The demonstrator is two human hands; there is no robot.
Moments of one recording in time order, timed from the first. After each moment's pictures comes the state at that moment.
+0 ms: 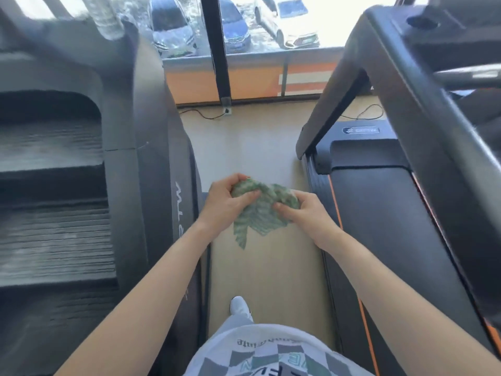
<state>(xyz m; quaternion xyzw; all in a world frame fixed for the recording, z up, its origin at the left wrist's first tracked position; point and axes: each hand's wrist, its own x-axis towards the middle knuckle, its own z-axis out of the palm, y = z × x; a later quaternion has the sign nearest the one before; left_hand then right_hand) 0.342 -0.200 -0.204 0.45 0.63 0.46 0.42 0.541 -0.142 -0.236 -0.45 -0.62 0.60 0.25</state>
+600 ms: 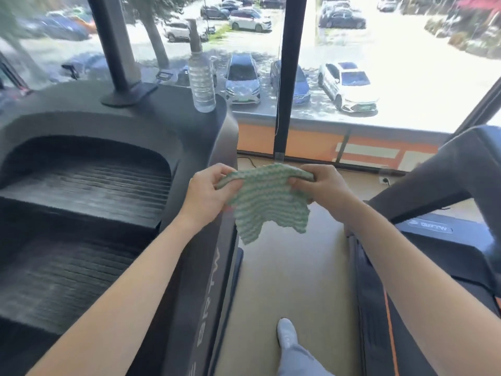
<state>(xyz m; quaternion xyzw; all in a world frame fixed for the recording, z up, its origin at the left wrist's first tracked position) 0.132 -0.089 -0.126 0.43 0.69 0.54 0.22 0.334 0.078 -0.125 -0.34 -0.75 0.51 0.23</state>
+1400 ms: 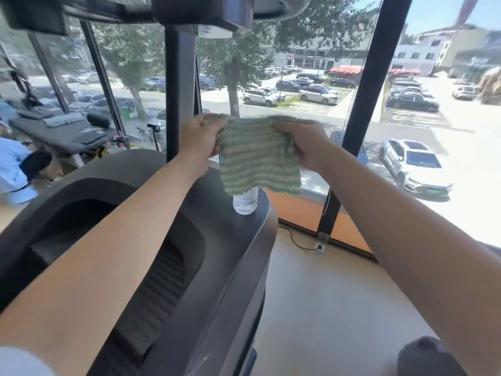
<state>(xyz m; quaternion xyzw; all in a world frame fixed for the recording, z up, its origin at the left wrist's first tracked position) -0.096 0.102 0.071 0.20 0.63 0.75 0.09 0.023 0.274 0.085 -0.24 -0.62 0.70 0.27</state>
